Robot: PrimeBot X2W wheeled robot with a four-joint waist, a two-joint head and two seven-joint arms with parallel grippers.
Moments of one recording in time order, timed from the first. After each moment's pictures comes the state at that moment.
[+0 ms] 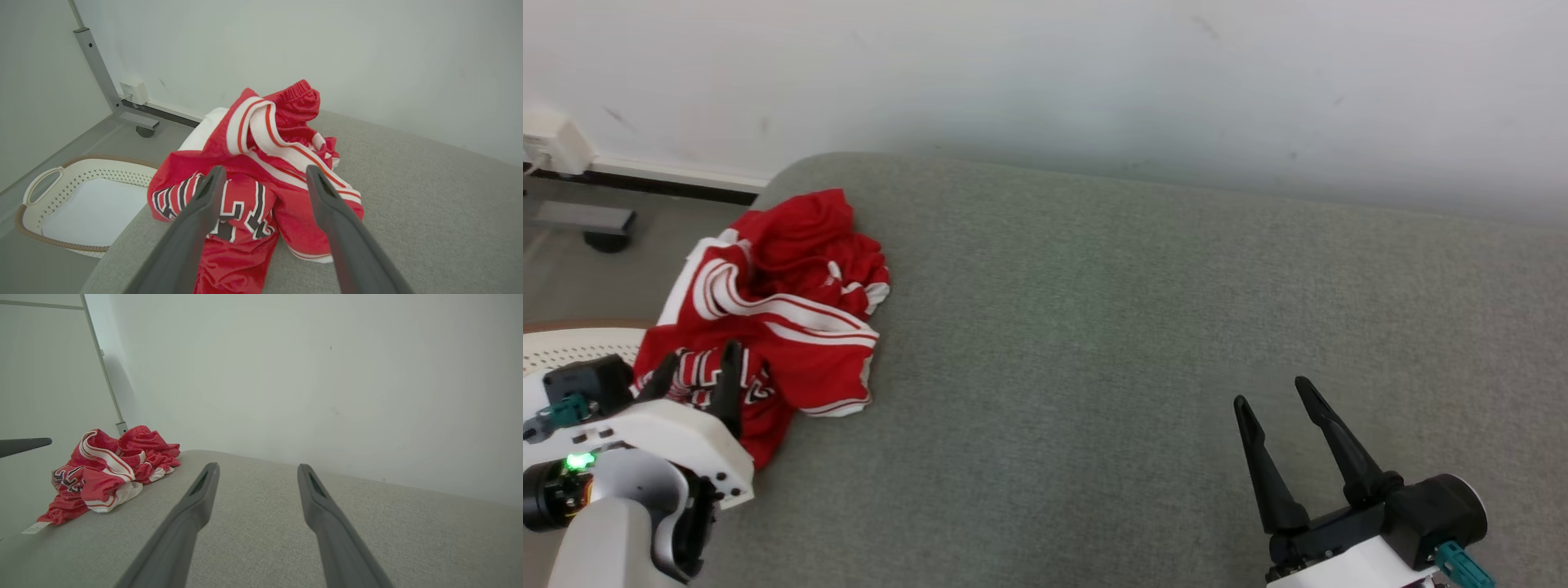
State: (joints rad) left arm -0.38 0.21 0.14 0.43 -0.24 -0.07 0.07; right arm -0.14 -0.05 0.26 0.15 0.23 0.13 -0.26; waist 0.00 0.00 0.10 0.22
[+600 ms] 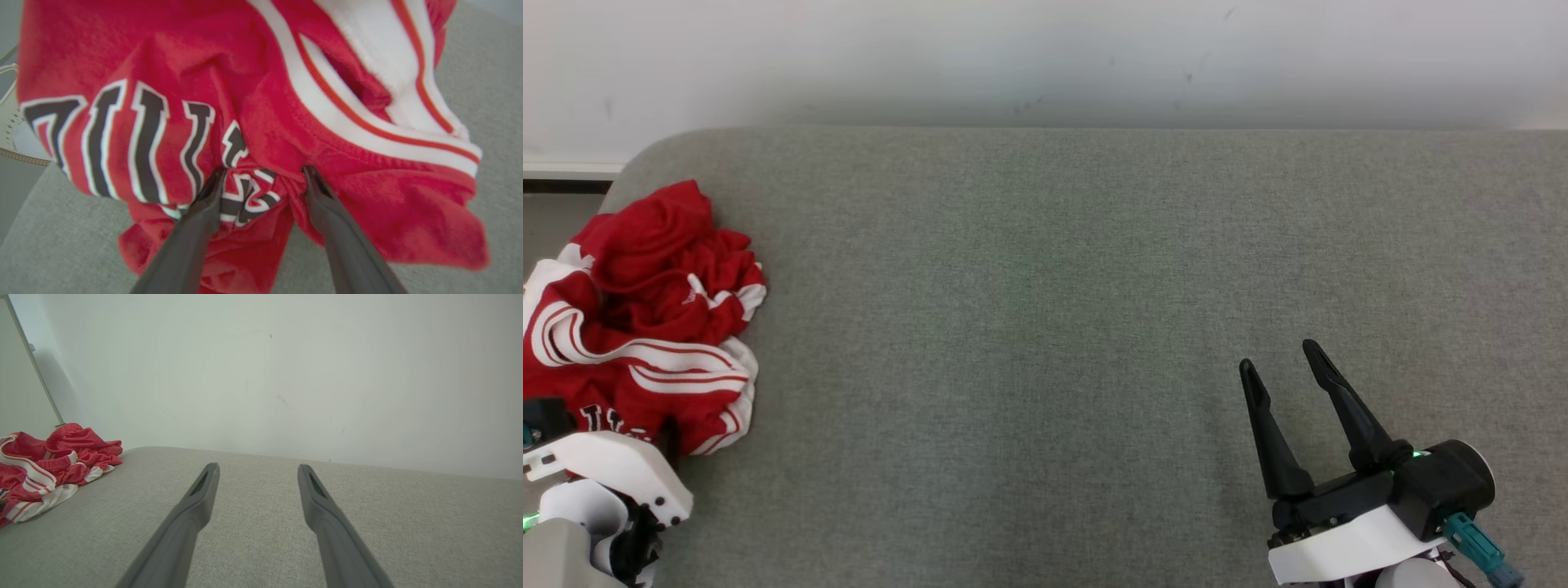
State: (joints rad) left arm -0.54 0.32 0.19 0.93 -0.30 -0.06 0.12; right arm -0.21 -0.05 0.25 0.15 0.23 0.13 -0.26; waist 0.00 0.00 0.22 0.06
